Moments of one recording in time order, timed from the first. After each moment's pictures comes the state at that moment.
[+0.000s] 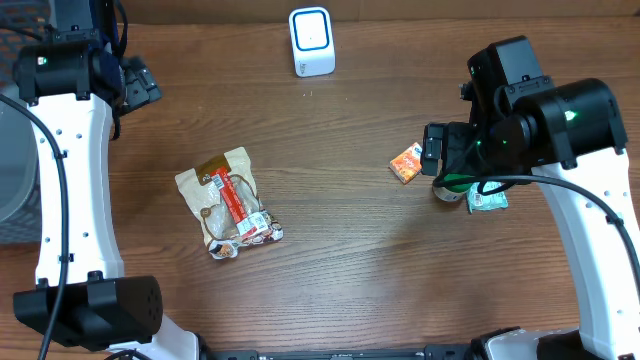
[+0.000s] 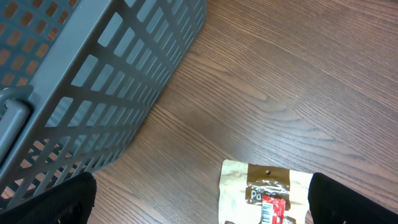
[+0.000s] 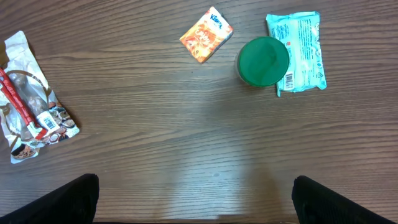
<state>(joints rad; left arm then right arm) 0.11 1.77 1.98 -1.33 -0.34 -0.41 0.28 1.54 1.87 -1.64 -0.02 0.37</state>
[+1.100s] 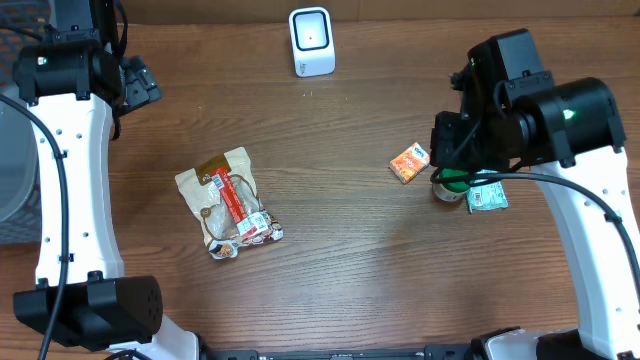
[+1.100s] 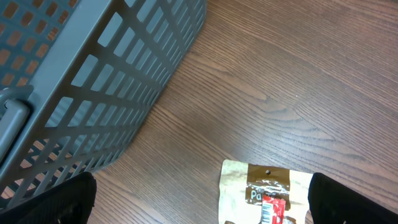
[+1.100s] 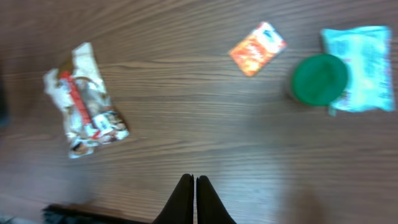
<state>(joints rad) 0.11 1.77 1.98 -1.33 -0.34 -0.41 0.28 1.55 1.86 -1.53 -0.18 0.38</state>
